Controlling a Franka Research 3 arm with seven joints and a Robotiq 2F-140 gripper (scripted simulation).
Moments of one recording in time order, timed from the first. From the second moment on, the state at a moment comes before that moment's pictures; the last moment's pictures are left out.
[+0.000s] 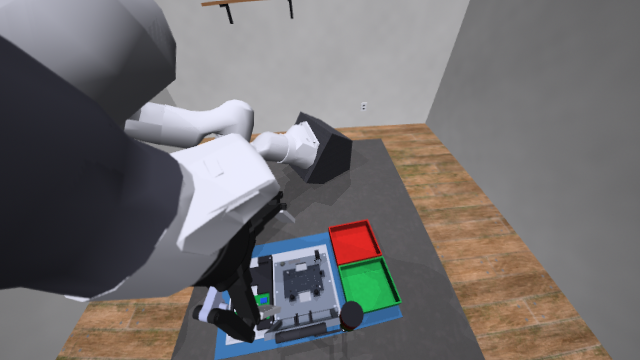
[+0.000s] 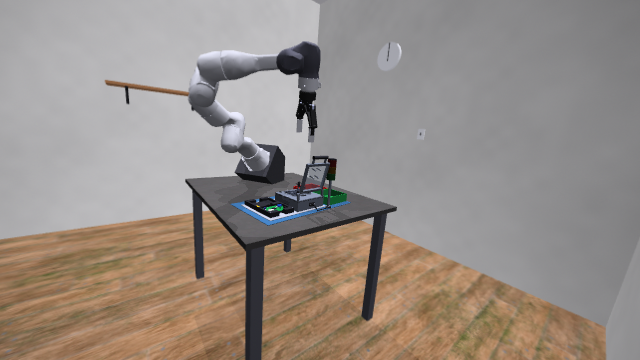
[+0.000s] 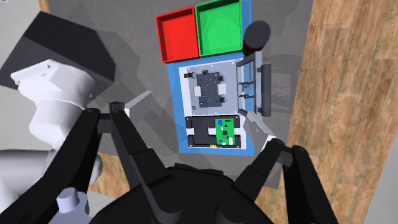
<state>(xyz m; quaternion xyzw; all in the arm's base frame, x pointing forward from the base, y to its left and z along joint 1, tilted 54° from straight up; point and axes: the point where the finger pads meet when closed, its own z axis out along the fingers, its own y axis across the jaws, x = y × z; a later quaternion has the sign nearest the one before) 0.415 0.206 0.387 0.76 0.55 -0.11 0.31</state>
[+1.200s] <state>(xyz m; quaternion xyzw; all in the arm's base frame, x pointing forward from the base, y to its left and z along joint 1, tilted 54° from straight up) 0.403 0.081 0.482 0.61 0.64 -0.14 0.43</state>
